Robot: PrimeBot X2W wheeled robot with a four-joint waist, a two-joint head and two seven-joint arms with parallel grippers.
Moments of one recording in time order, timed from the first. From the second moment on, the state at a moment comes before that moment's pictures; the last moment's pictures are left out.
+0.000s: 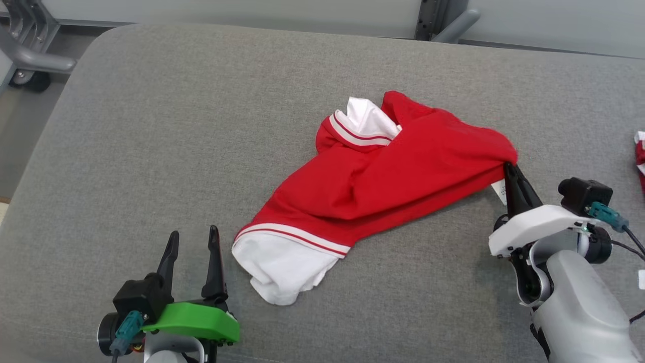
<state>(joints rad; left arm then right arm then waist) -0.09 0.05 -0.18 0.24 -0.36 0.03 -0.26 -0.49 -0.14 0.10 0.73 0.49 0.13 -0.26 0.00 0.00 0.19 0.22</state>
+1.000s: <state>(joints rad) -0.08 0.05 -0.20 0.27 -0.35 0.02 -0.26 -0.30 -0.05 0.20 0.41 0.24 0.13 -0.07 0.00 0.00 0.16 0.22</state>
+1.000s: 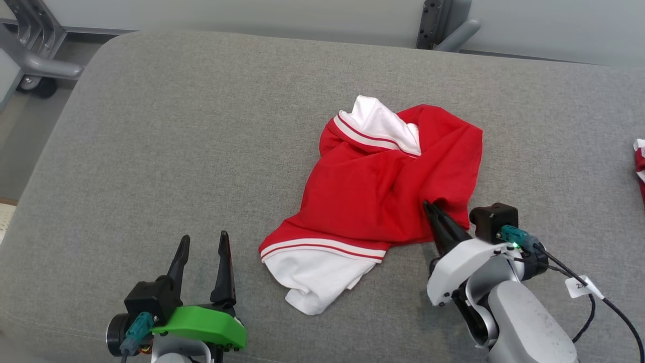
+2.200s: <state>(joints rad) -0.09 0.05 -0.19 0.26 -0.35 0.01 -0.26 -0.22 -0.05 0.08 0.37 0.51 0.13 -0.13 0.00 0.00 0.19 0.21</state>
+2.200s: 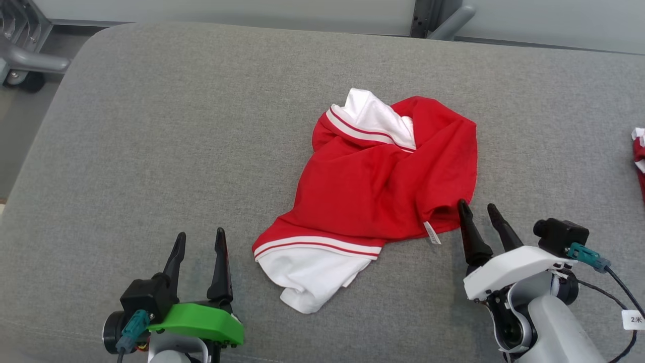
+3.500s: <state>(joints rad) -0.09 0.05 -0.19 0.25 -0.36 0.03 -0.26 -0.25 -0.32 0.07 0.18 0.57 0.13 0.07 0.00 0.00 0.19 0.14</state>
